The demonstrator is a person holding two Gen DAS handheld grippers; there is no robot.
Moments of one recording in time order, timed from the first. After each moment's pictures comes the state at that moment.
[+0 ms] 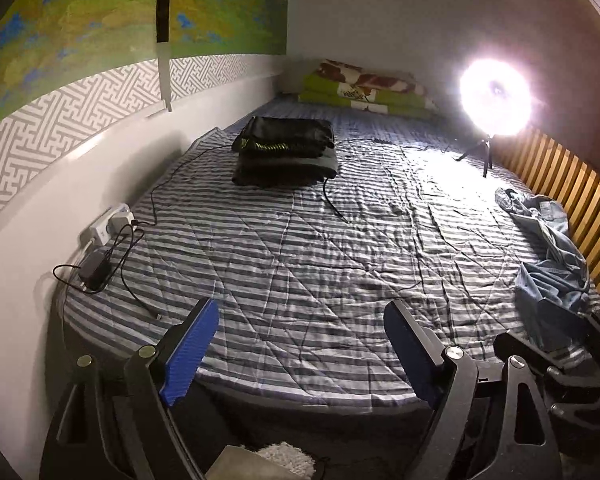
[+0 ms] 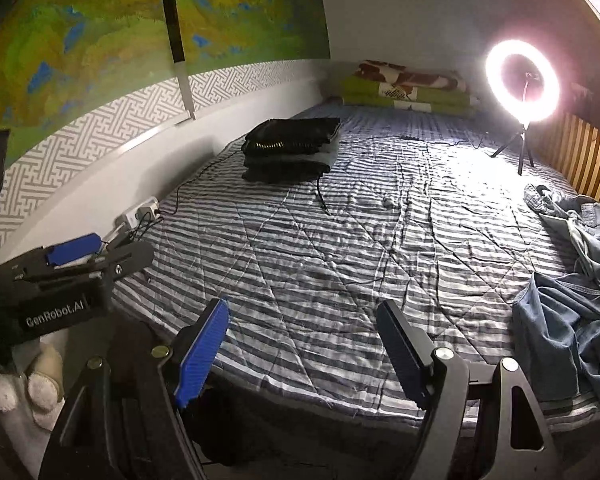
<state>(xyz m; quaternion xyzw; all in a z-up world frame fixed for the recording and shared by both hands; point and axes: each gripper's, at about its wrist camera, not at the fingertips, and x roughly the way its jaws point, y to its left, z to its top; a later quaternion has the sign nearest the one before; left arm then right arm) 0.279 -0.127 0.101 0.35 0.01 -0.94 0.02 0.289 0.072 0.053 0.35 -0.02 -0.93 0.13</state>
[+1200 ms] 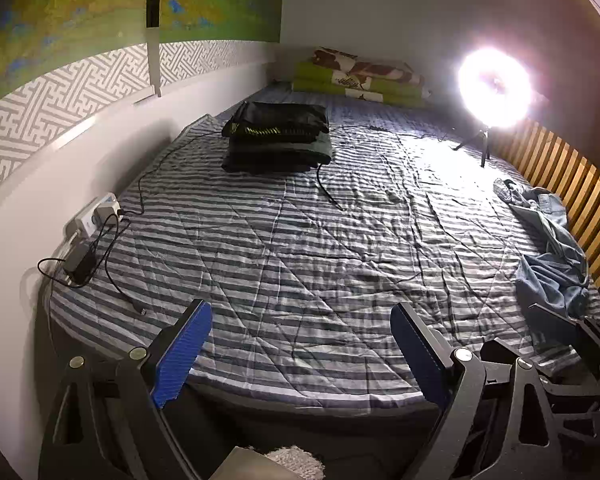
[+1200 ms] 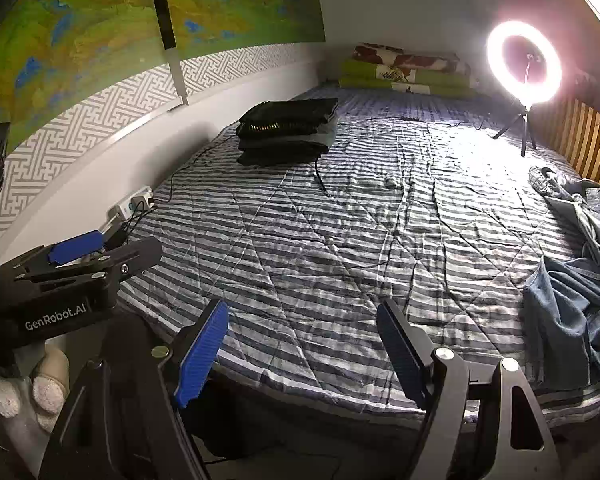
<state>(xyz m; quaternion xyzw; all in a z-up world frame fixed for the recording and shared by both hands) 0.257 -0.129 0.078 0.37 0.02 -0.93 0.00 0.275 0.064 0.035 0.37 -0.03 -0.92 0.13</state>
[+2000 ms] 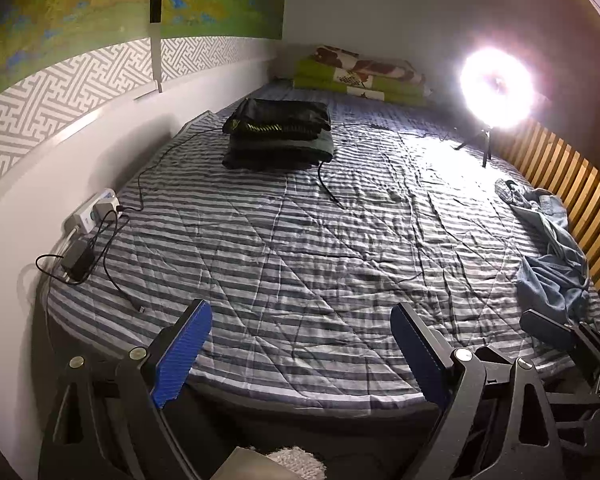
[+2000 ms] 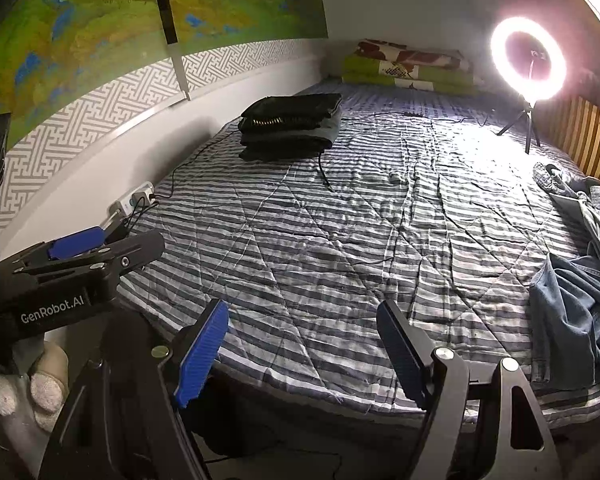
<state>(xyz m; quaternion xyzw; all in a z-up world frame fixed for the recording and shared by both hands) 0.256 -0.128 0.076 0.37 0.03 -0.93 0.01 0.273 0.058 0.029 0.38 -0.03 -0.92 0.13</state>
